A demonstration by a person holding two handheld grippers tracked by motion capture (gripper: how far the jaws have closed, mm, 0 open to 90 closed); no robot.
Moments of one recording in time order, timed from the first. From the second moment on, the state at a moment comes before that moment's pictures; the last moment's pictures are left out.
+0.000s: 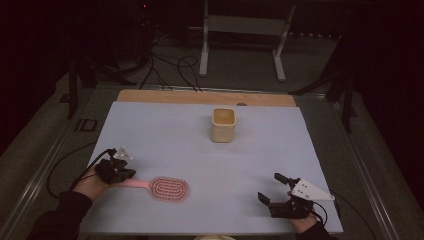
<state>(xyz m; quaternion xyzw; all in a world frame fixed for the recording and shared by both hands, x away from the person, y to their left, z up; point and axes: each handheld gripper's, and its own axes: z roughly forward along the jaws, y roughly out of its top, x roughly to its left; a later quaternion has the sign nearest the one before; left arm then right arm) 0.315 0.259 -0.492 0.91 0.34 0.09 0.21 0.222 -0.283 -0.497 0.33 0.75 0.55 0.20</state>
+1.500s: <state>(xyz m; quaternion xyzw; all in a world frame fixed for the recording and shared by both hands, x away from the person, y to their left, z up) 0.251 0.258 -0.485 0.93 0.31 0.07 0.18 0.222 -0.280 -0.499 0.33 0.75 0.54 0.20</state>
